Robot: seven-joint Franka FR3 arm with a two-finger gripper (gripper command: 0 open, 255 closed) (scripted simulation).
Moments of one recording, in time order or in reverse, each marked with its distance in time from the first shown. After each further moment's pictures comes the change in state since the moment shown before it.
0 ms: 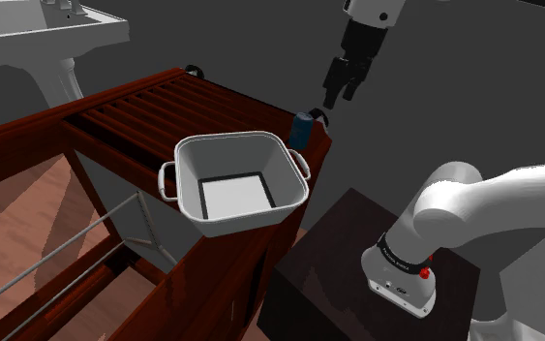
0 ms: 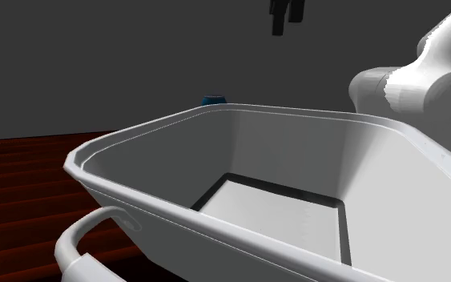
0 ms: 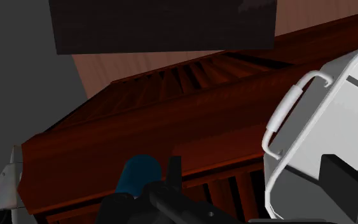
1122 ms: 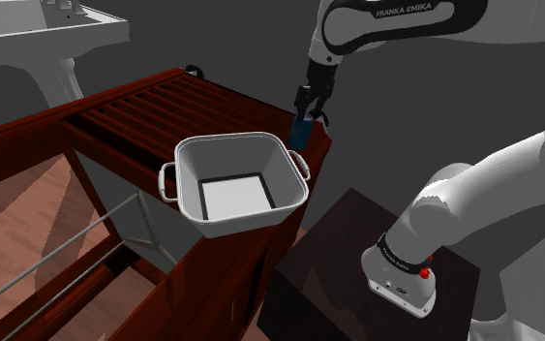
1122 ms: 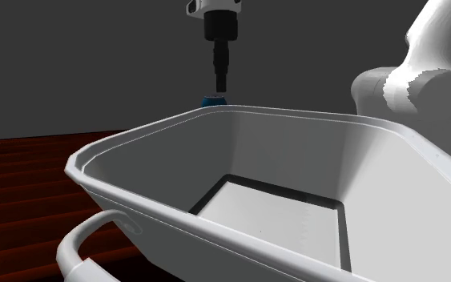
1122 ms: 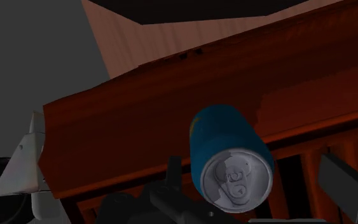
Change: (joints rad) arm -0.086 0.363 -0.096 -0.038 -0.119 0.376 -0.122
